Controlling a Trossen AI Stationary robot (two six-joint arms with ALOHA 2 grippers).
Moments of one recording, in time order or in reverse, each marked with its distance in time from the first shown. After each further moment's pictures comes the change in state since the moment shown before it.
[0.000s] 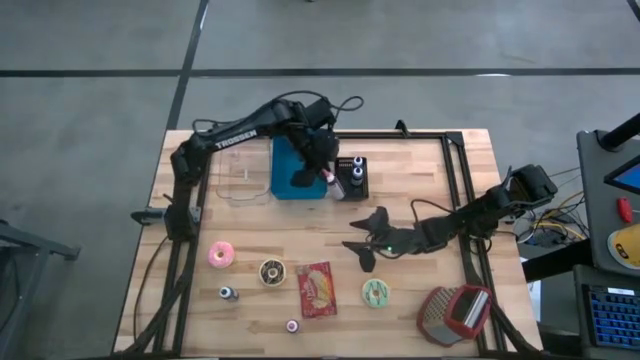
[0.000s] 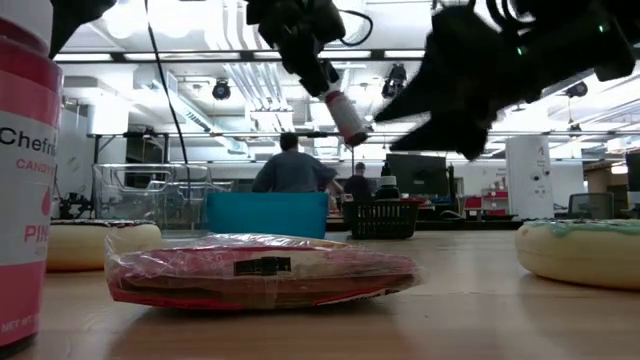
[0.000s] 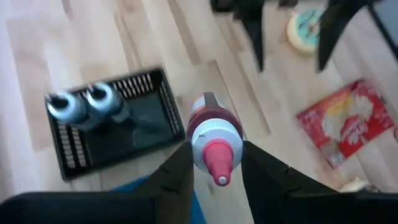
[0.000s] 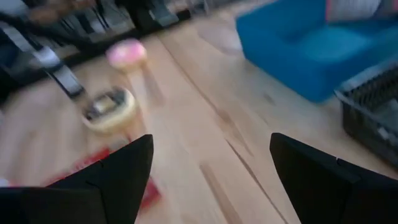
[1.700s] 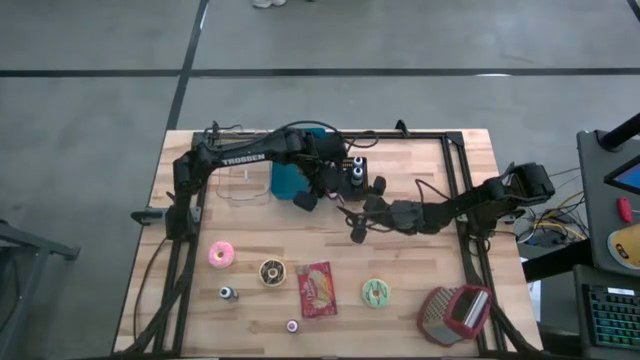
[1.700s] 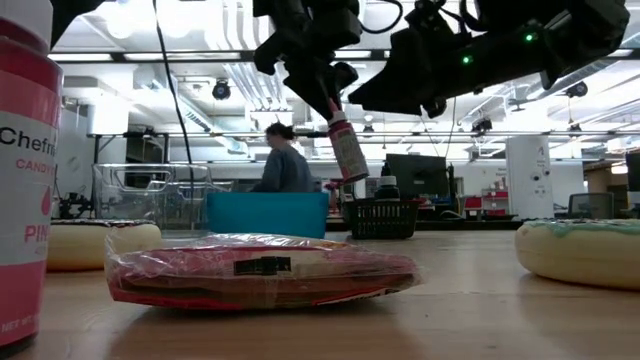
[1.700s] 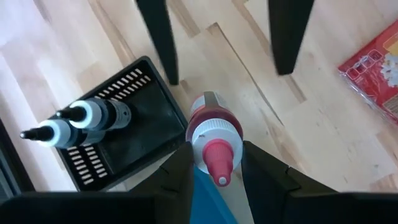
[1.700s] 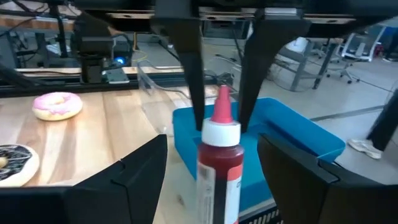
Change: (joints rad) left arm -0.156 -0.002 -0.127 0.128 -0.278 0.146; right arm -0.201 0.000 0.001 0.271 0.022 -0.565
